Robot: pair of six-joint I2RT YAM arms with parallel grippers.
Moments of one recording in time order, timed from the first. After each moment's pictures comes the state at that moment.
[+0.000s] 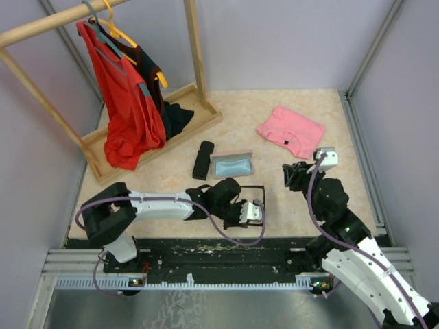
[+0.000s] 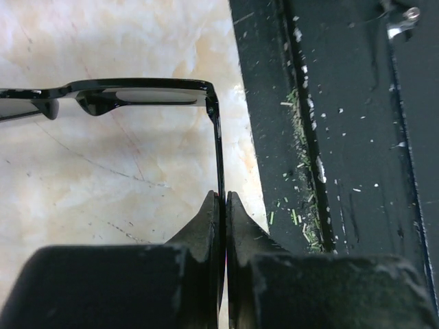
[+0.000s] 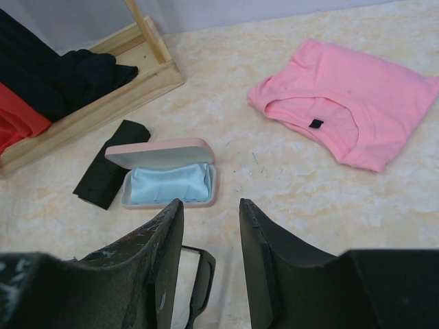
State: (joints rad) left arm -1.14 1.63 0.86 0.01 0.48 0.45; right arm 0.58 0.43 0.55 -0.26 0.34 0.31
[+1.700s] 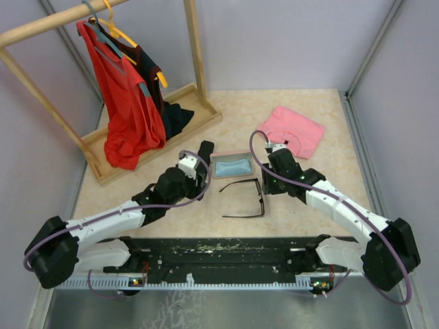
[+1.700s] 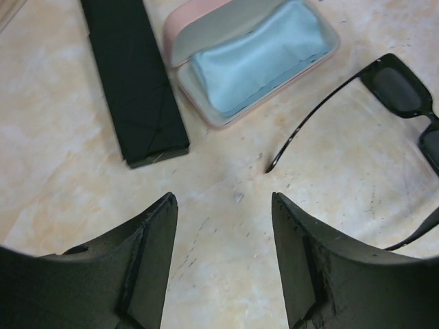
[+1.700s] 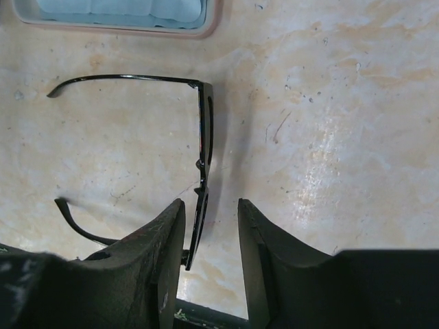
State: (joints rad) left arm -0.82 1.17 0.55 0.14 -0.18 -0.23; right arm 0.57 1.11 0.76 -0.54 0.10 0.37
